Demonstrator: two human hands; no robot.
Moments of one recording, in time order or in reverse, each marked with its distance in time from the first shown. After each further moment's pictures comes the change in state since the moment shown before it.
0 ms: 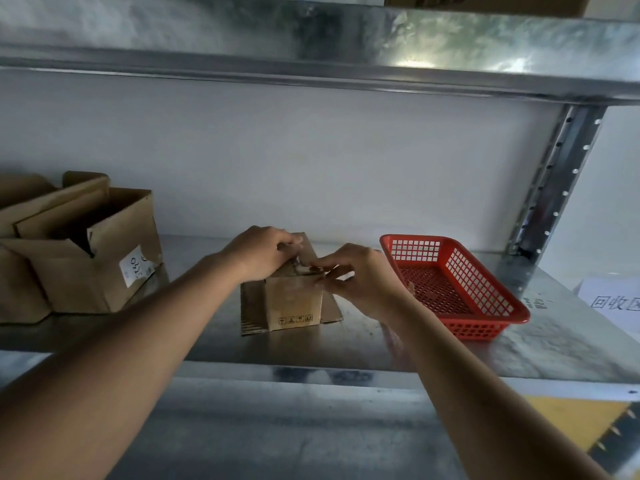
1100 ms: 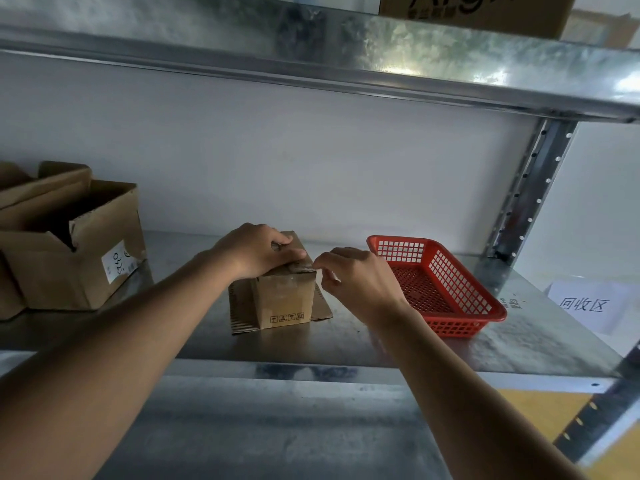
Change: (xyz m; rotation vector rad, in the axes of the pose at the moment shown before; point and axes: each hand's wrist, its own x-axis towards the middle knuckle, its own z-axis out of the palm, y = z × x) left_hand -0.008 0.015 -0.010 0.019 -0.063 -0.053; right_hand -0.016 -0.016 -0.005 -0.502 0.185 -0.317
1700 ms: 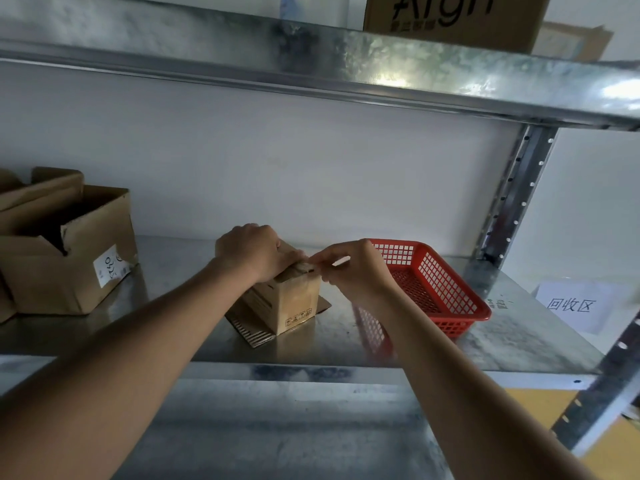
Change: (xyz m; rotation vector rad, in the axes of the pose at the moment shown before) left_hand -0.004 0.031 0.008 0.230 0.183 -0.157; right_hand 0.010 0.010 -0.013 0.494 -0.100 0.585
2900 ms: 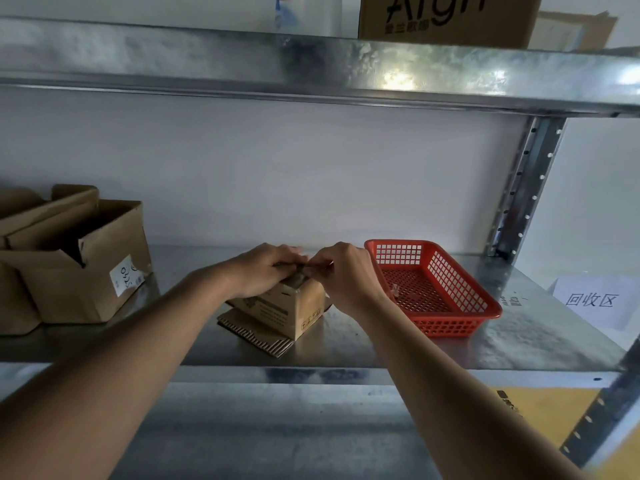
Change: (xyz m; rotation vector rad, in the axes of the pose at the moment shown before) left_hand 0.002 -0.027 0.016 -0.546 -0.328 0.365; right_hand -0.003 -0.018 0.019 -0.234 0.041 -0.104
